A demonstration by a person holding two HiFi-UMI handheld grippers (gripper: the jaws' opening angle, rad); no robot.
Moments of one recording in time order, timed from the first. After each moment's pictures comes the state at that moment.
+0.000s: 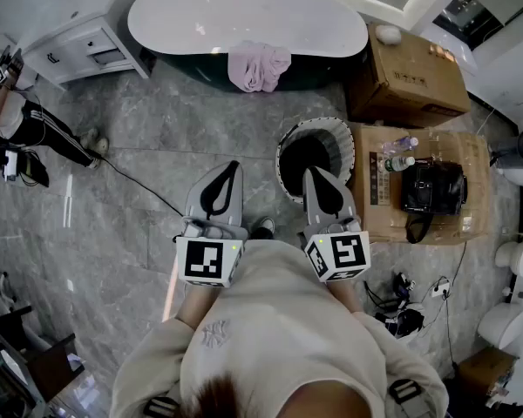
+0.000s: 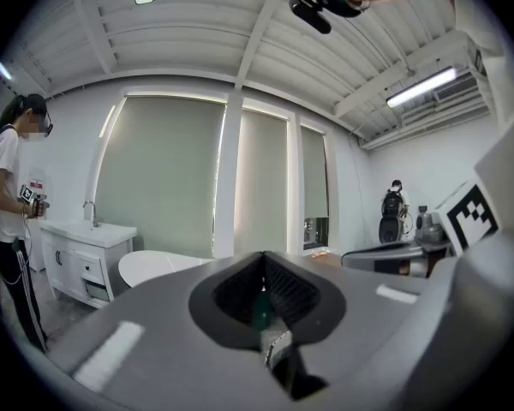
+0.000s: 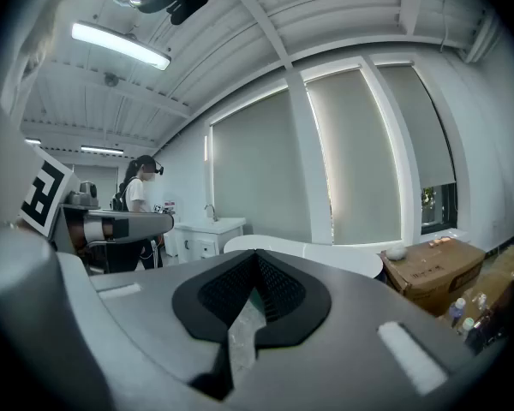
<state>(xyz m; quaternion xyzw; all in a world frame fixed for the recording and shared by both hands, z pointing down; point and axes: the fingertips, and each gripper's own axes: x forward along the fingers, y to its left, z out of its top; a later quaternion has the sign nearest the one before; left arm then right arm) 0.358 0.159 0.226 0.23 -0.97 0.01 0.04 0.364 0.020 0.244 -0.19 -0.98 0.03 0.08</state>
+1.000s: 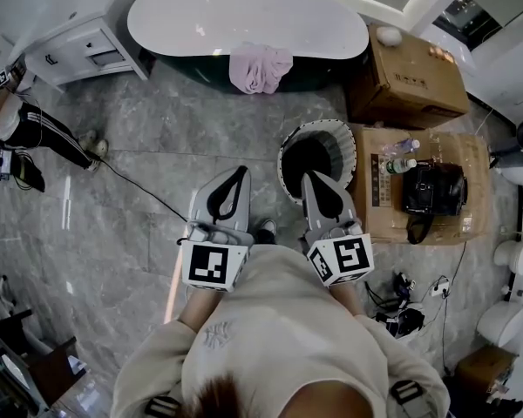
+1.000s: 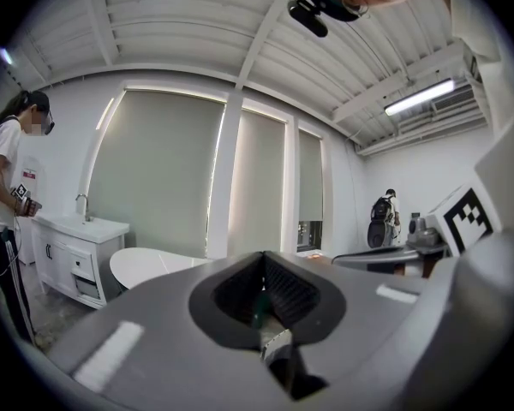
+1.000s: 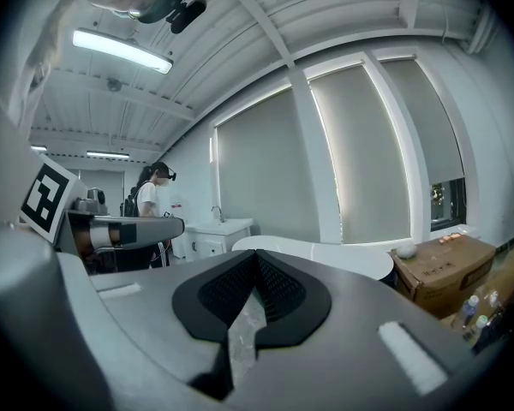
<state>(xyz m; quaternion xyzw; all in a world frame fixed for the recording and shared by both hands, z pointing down) 0.352 0.157 0.216 0.26 -0.97 -0.03 0.04 0.359 0.043 0.240 -0.22 -0.97 0.04 0.08</state>
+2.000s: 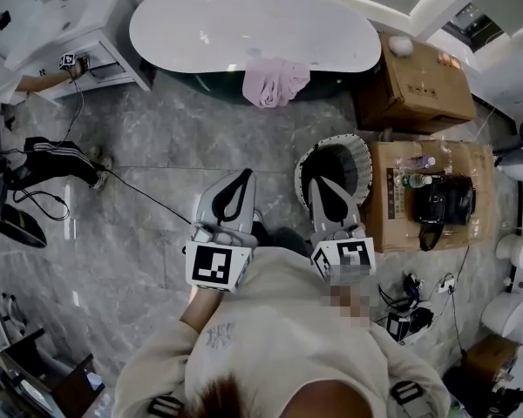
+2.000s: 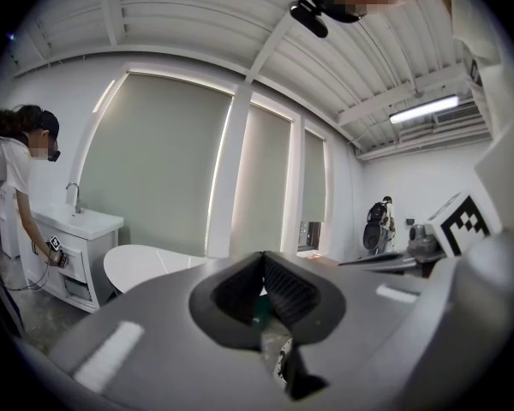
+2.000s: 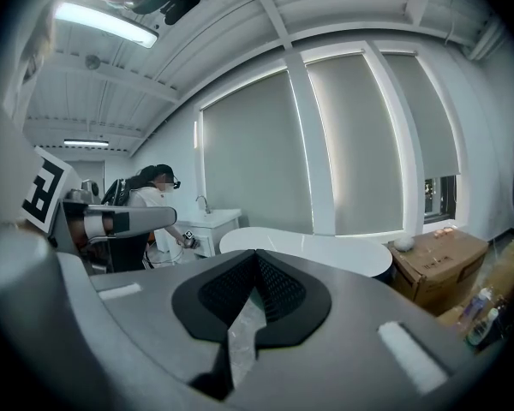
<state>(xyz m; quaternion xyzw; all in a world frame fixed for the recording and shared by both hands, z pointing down) 0.244 0.245 0.220 0.29 -0.96 -0.05 0.05 0.263 0.120 0.259 -0.16 -0.98 0.04 0.12</state>
